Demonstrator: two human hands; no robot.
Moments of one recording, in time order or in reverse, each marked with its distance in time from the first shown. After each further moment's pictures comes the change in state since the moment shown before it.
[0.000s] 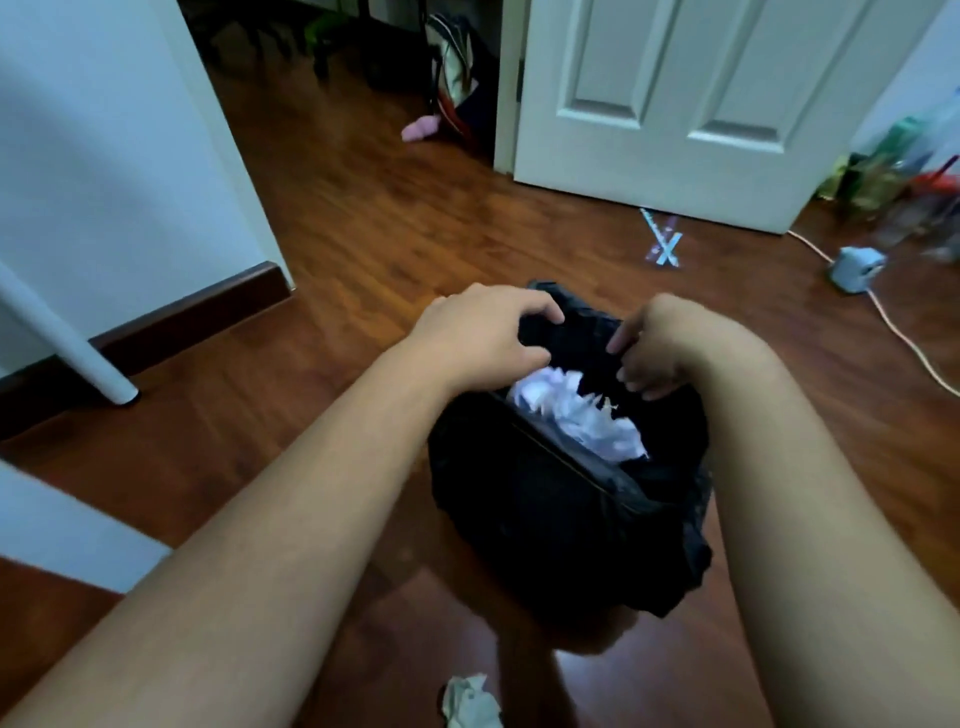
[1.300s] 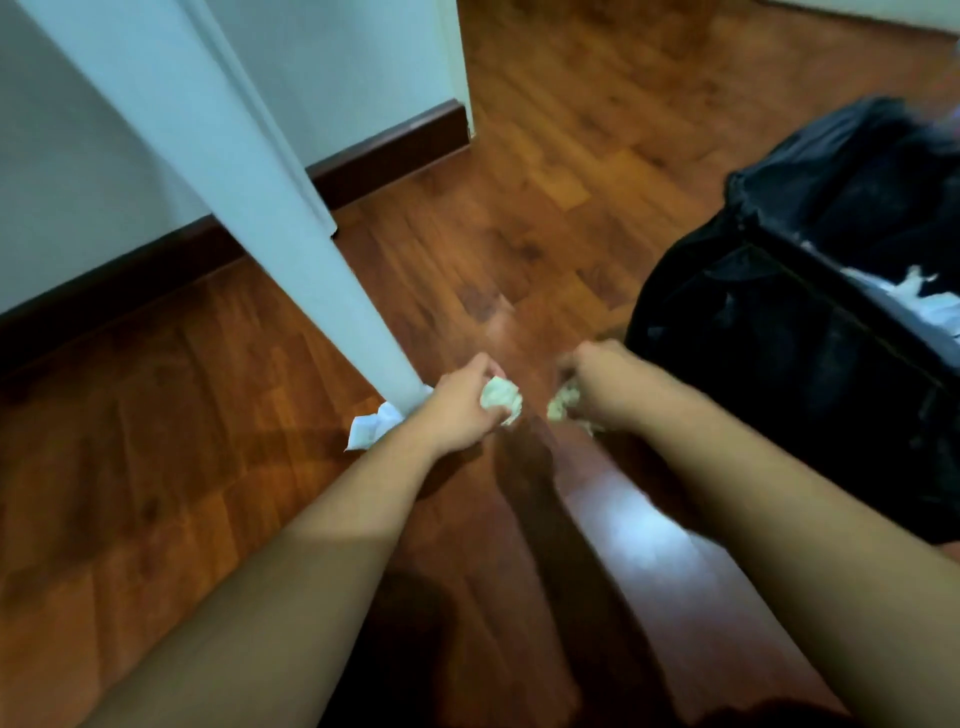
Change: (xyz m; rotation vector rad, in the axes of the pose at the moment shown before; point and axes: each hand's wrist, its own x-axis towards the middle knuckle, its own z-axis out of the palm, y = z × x) left_hand -0.167 -0.204 0.141 -0.367 -0.023 -0.504; right_hand -0.026 -0.074 0.253 -0.444 -0.318 -0.594
